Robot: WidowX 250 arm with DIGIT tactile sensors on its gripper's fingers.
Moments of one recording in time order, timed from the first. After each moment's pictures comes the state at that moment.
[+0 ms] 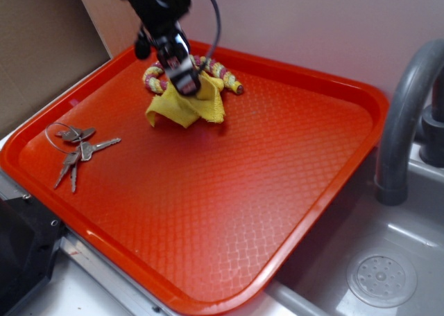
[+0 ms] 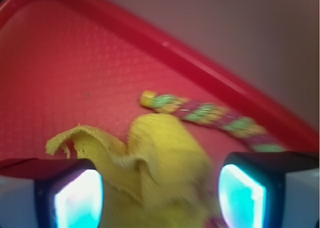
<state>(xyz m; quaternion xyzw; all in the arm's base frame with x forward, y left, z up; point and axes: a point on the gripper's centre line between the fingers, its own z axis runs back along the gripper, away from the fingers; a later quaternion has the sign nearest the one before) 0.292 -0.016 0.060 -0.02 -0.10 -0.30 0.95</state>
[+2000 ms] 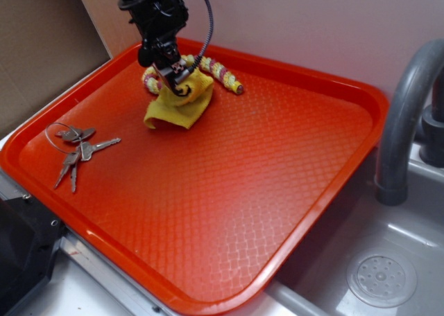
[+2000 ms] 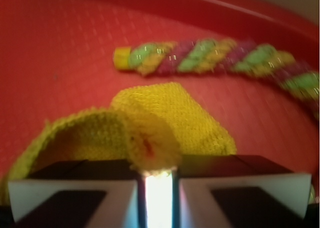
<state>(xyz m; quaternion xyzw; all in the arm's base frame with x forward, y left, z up) 0.283 0.000 0.063 -0.04 -0.05 -0.14 0.99</state>
